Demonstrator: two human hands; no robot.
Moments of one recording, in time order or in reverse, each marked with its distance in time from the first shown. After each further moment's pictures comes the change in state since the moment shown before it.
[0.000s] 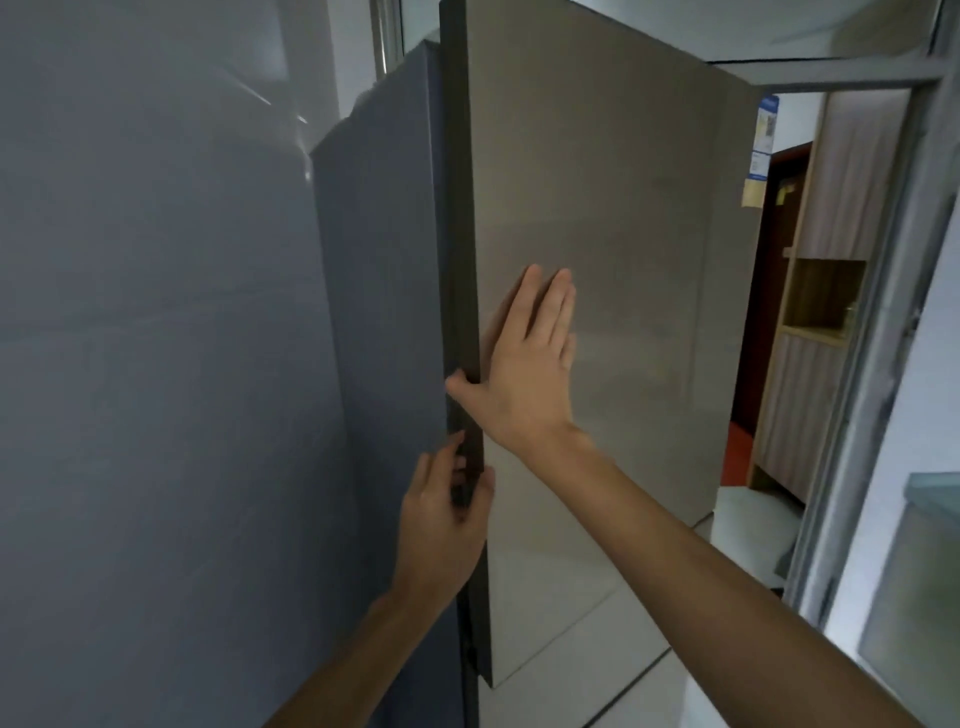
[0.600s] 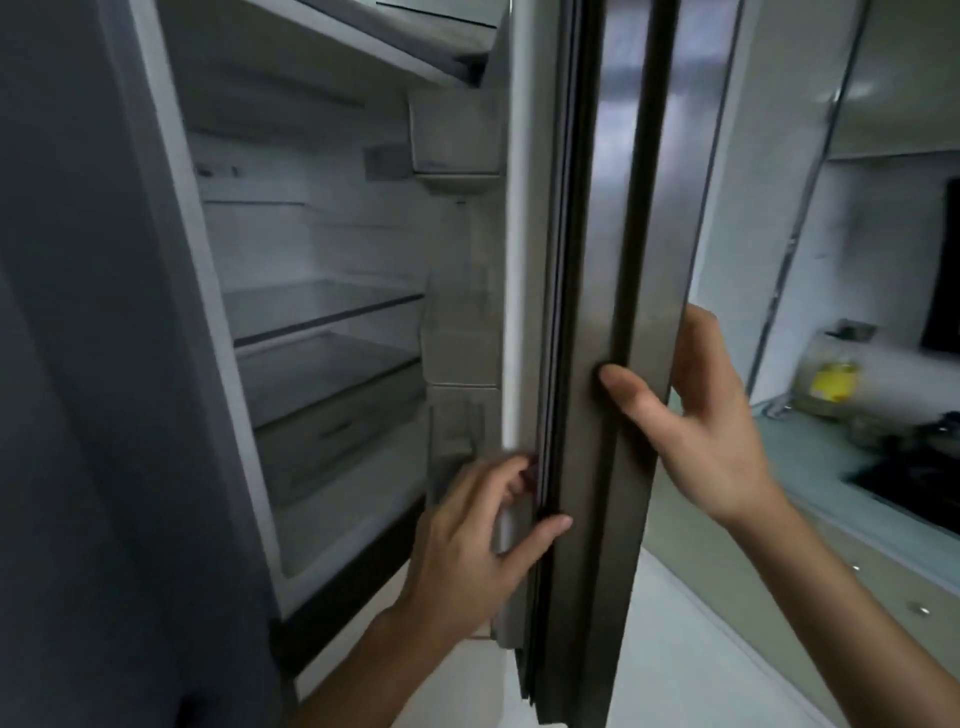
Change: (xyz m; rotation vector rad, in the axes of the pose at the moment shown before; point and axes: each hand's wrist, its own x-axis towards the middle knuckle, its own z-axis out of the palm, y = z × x) left_hand -0.074 0.103 0.108 -0.325 -0.342 0.470; right_hand -0.128 0.140 -0.205 0.412 0.215 0.111
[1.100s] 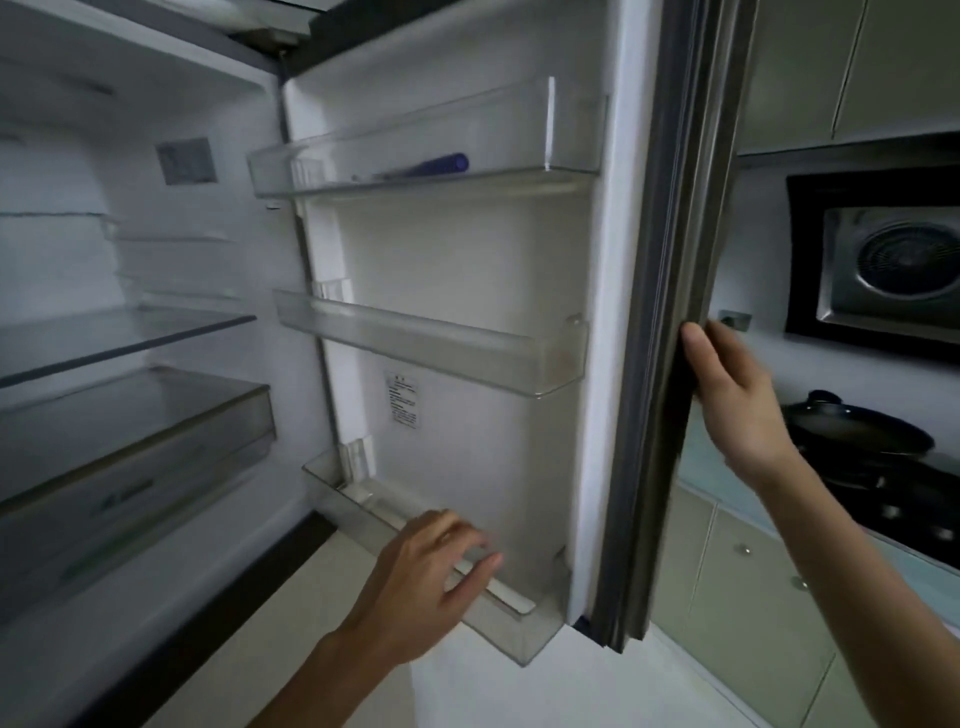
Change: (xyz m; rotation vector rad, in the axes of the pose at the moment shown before) left_hand 0.037 -0.022 0.187 0.090 -0.389 0.098; right_hand 0.048 0.149 -0.231 -0.127 0.279 0.349
